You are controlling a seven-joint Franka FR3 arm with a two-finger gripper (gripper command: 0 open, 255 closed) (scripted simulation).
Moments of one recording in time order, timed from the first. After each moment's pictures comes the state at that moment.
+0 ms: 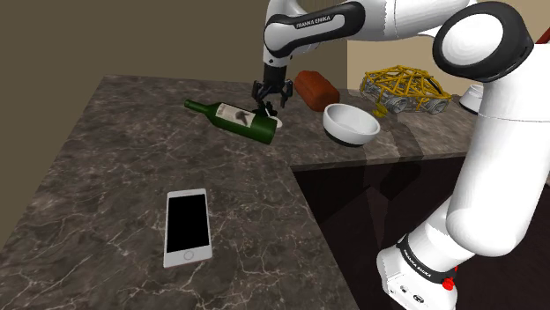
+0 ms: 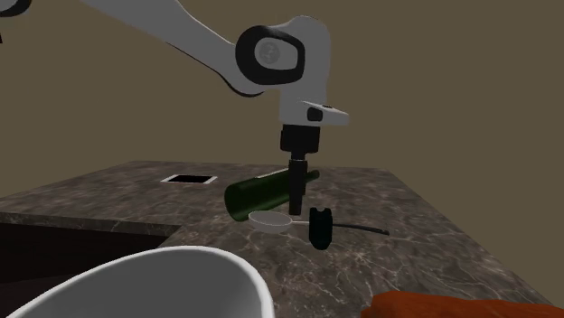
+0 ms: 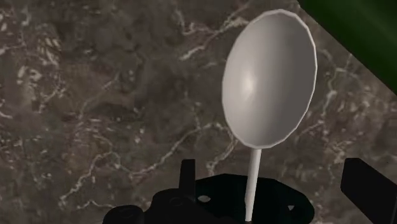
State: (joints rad) arm -0.01 0.43 0.11 -1.60 -0.09 1.94 0.41
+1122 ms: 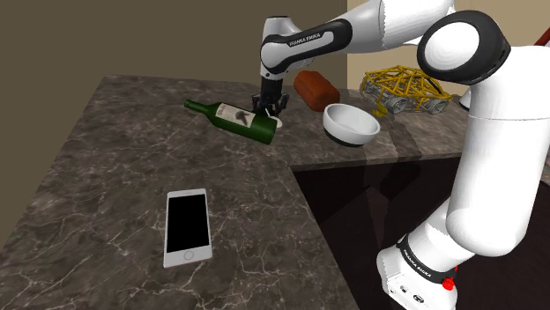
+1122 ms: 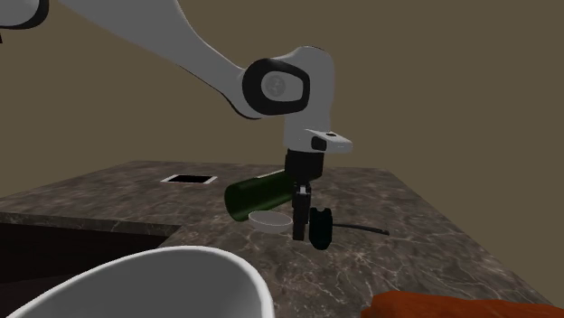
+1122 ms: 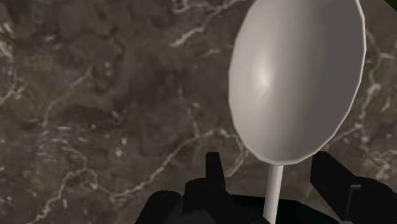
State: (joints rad) arm -0.01 0.50 0.10 -1.62 -0.10 2.02 0.43
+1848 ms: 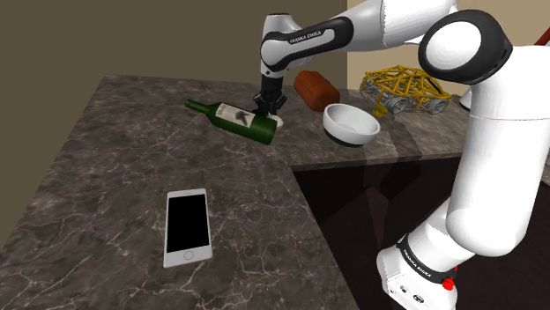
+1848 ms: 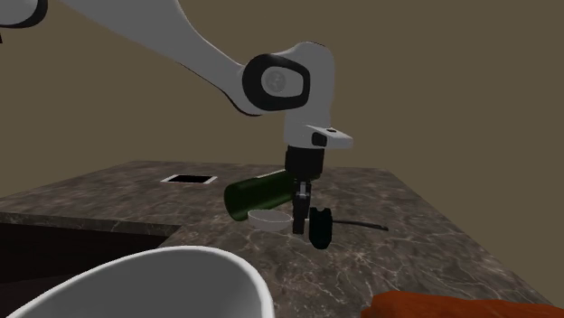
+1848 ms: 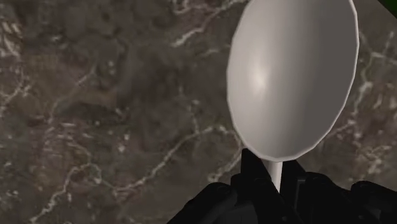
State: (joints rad) arm -0.01 0.49 0.10 -1.61 -0.09 2.01 0.43
